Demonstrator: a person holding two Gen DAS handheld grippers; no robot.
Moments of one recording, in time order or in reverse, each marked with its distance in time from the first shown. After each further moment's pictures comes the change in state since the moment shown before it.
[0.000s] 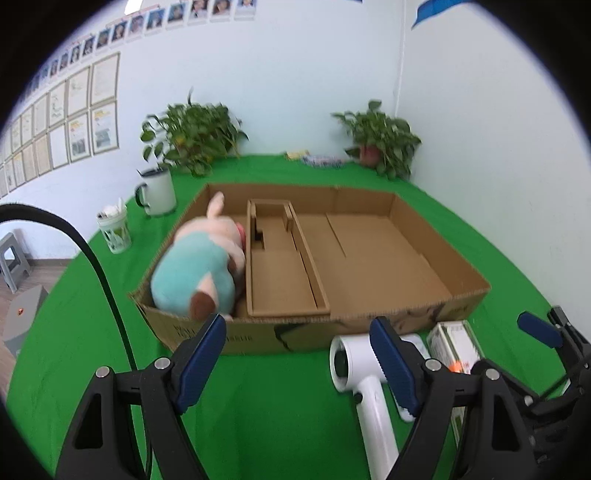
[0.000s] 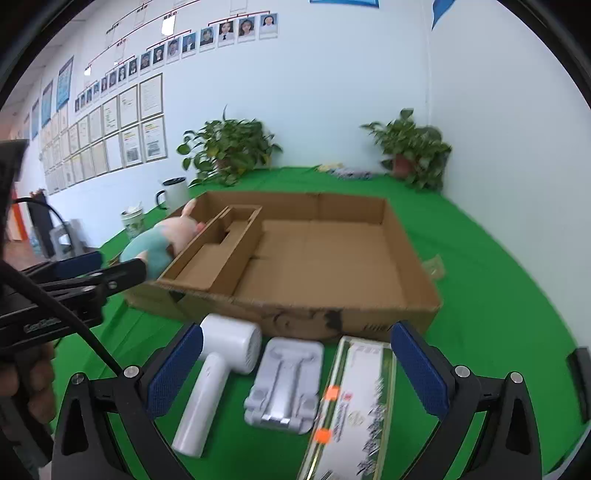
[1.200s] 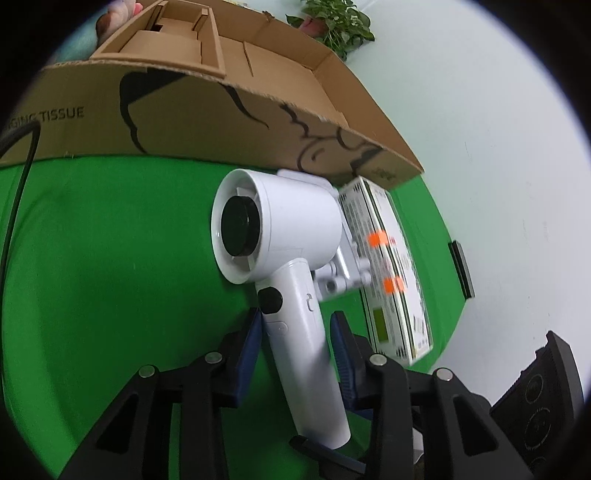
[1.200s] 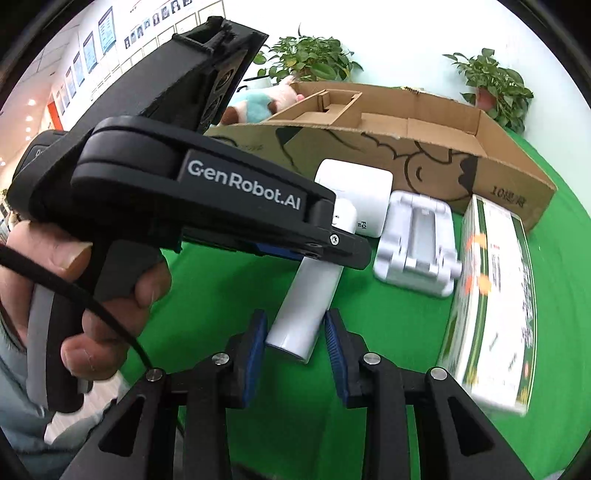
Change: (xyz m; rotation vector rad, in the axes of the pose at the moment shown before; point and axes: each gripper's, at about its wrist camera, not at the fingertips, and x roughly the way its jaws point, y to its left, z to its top) left arm 0.059 -0.021 -0.083 -0.196 0.526 -0.541; right arm 0.021 0.081 -0.103 -0.116 0.297 0.224
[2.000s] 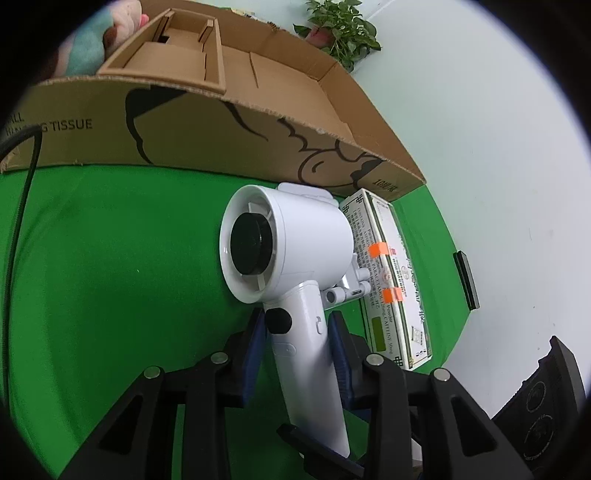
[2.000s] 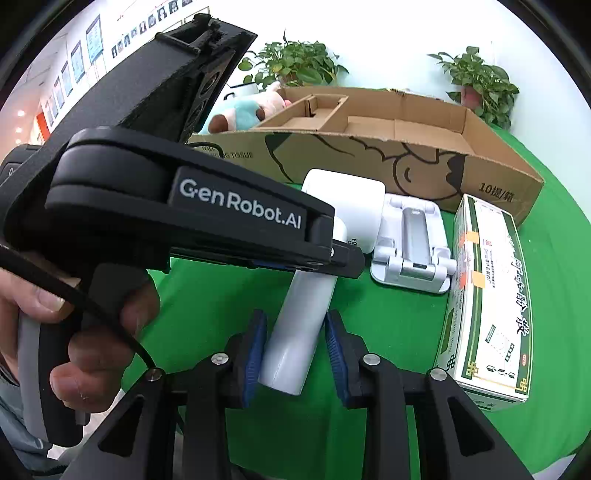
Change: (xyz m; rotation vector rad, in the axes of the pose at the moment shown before) left arm 0.000 -0.018 0.001 -0.016 -0.056 0.040; right arm -0.015 -0.002 0.003 0.041 -0.055 -0.061
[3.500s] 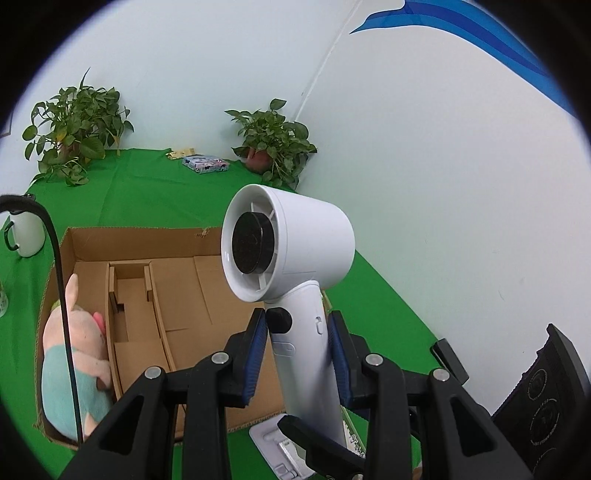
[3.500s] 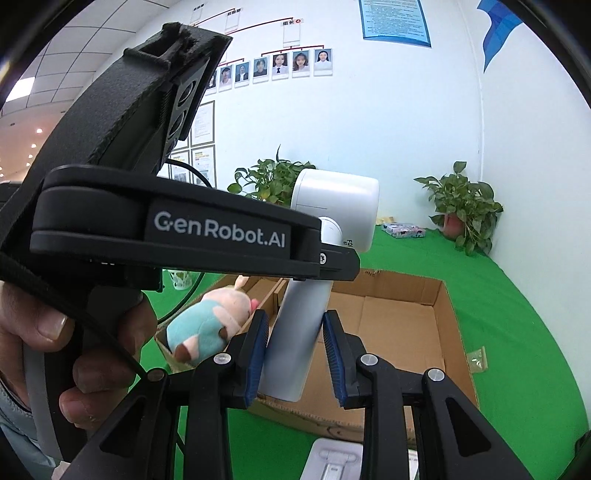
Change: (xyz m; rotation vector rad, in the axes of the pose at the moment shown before) left arm -0.114 -0.083 0.178 0.292 -0.352 -0.010; right arm -0.074 -0.019 0.197 -0.082 -0.409 -0.077
